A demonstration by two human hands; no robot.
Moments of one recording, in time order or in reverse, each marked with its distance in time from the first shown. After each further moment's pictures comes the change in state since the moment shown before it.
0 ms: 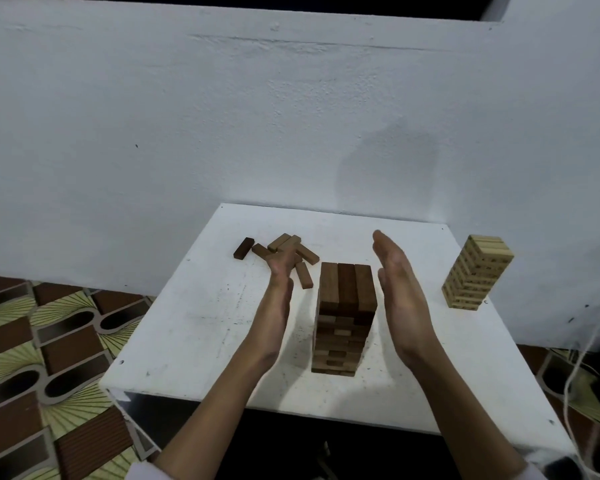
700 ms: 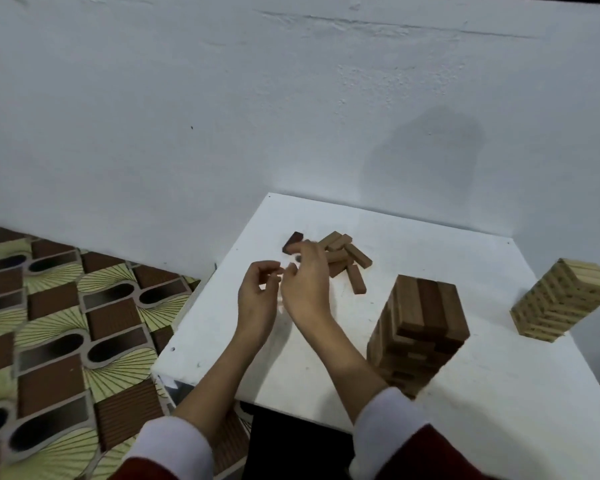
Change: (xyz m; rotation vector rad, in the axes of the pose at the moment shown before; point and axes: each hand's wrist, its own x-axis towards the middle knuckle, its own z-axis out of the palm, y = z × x) left_hand 0.036 -0.052 -0.114 0.281 0.533 0.081; right_hand 0.051 0.050 0.183 -0.389 -0.095 -0.081
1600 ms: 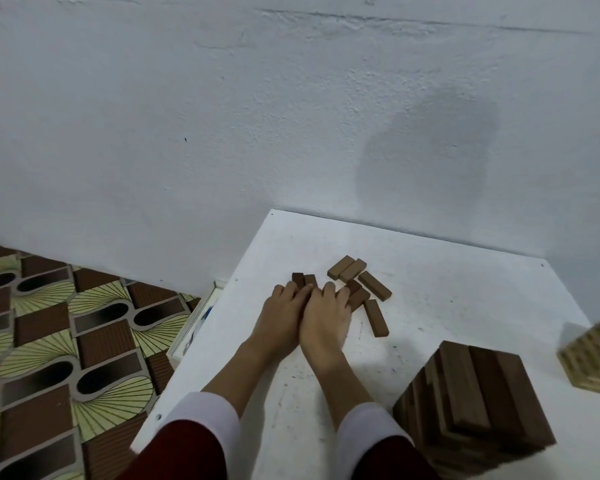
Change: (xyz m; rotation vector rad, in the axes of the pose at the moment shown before) left_hand 0.096 -0.074 0.029 0.927 -0.478 0.519; right_hand 0.071 0.085 0.049 -0.811 0.023 0.080
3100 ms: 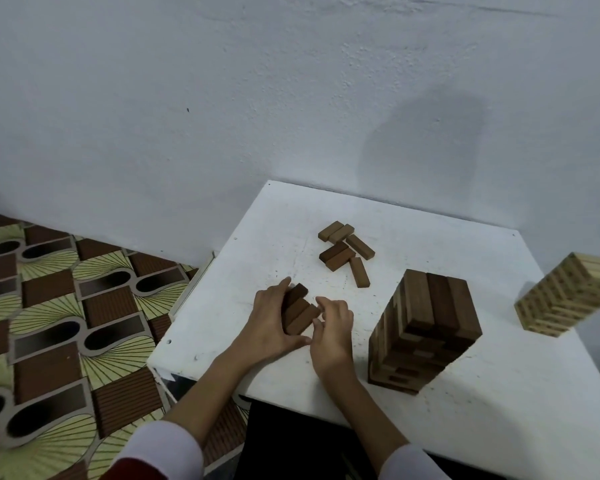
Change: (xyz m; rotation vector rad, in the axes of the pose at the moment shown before) left_hand -0.102 0.048 -0.023 -0.492 -0.089 -0.235; right_hand -0.111 0.053 -0.012 0.603 -0.122 0.030
